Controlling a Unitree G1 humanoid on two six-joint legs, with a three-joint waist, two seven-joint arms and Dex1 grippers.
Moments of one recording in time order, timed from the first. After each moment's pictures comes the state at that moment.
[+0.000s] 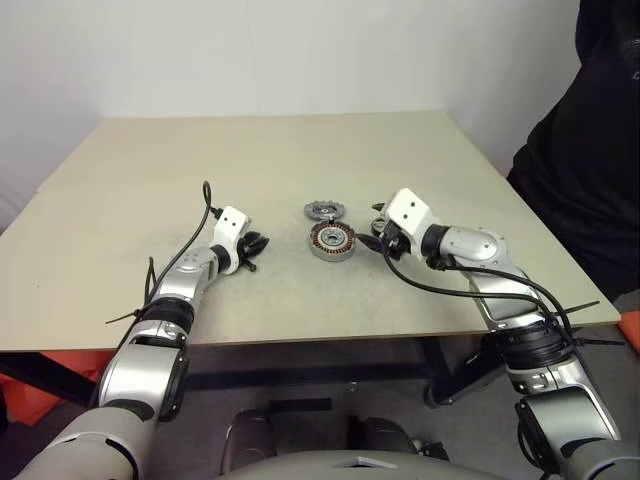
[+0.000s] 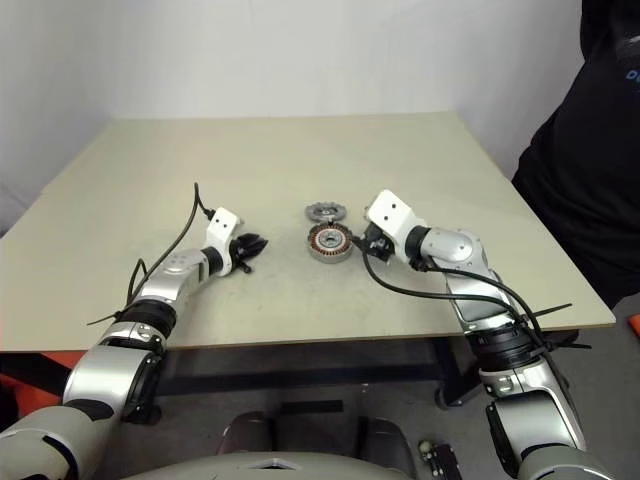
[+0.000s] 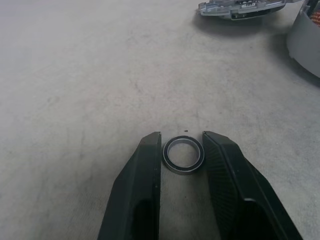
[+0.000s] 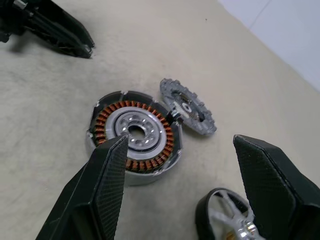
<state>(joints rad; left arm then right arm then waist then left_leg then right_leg) -0.71 0.31 -0.01 0.99 -0.06 -0.02 -0.67 -0.45 -0.50 0.17 -0.06 -0.04 0.39 0.75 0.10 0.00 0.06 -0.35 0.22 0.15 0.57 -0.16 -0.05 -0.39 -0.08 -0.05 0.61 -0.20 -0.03</state>
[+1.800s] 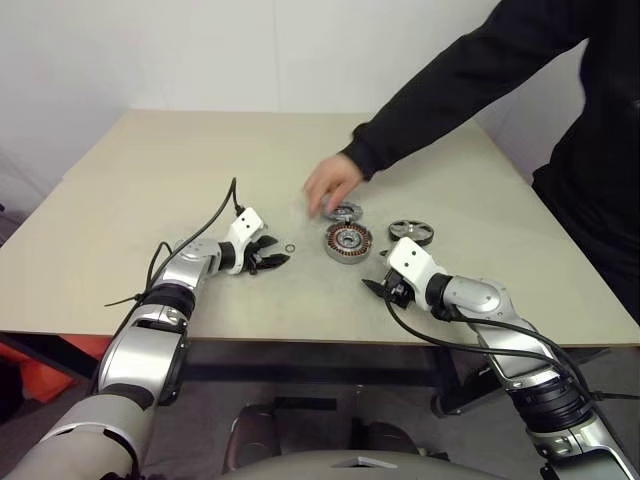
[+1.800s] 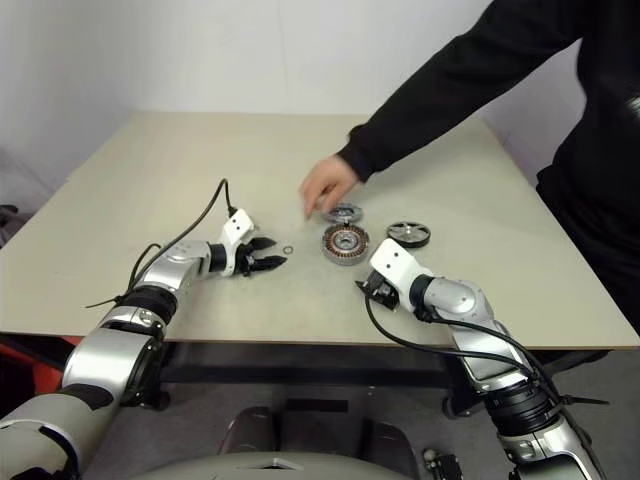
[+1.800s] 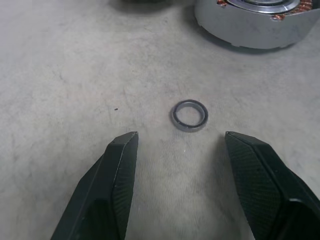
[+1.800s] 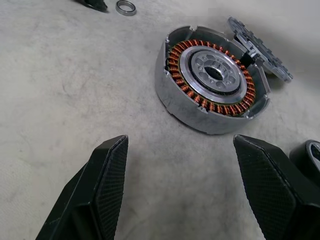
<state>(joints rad) -0.78 0.32 -0.07 1.05 0.01 -0.08 -0.99 -0.20 -0.55 0.22 -0.25 -0.04 0.49 0.67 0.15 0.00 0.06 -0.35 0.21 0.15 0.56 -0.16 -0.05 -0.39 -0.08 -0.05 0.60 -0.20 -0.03</state>
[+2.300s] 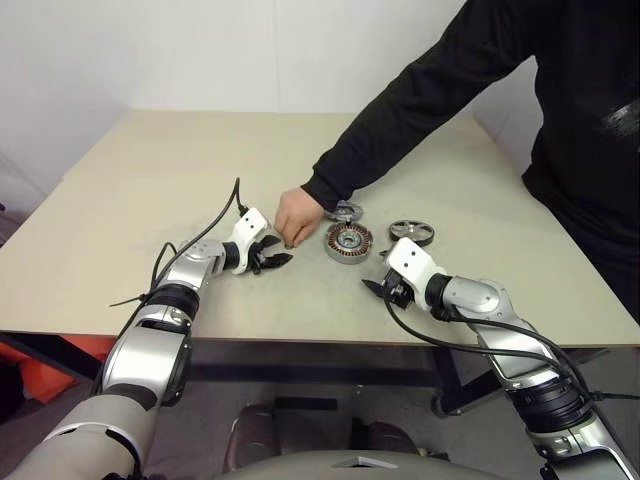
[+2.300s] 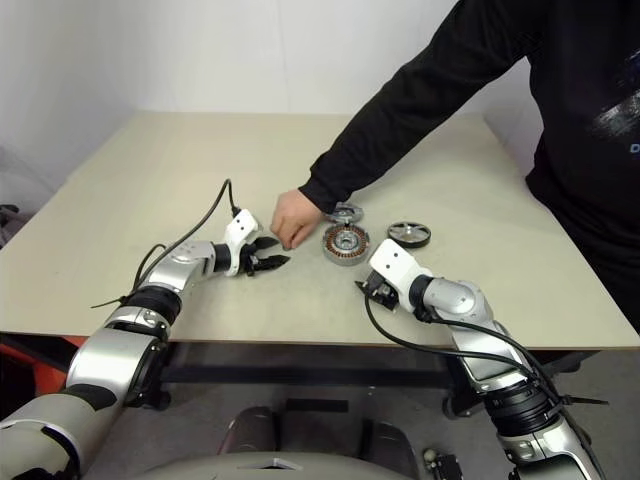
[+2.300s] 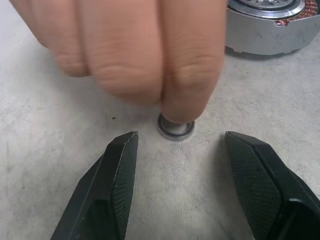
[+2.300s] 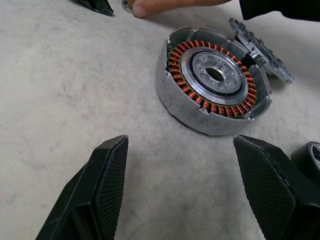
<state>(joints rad) -0.78 0.31 -0.07 1.05 0.01 -0.09 -0.98 -0.20 -0.55 0.22 -0.25 -0.04 0.49 0.67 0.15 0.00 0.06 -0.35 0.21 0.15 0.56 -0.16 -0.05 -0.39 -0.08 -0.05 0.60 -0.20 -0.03</state>
